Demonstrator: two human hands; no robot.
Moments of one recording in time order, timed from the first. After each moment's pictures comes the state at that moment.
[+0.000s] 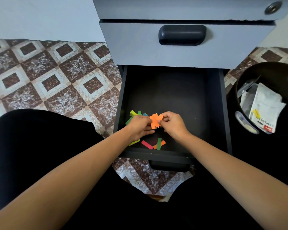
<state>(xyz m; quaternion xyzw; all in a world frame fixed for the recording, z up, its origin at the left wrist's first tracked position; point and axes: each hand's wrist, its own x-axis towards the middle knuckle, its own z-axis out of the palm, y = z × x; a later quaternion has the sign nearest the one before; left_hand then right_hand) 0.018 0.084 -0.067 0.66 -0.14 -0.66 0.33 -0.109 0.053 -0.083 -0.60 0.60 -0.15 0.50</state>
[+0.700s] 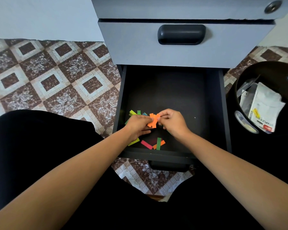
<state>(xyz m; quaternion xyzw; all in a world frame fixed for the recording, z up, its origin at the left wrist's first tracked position) 0.020 0.084 -0.066 0.70 -0.14 -0.62 0.32 -0.109 0.050 -0.075 -0.57 0.60 -0.17 0.53</state>
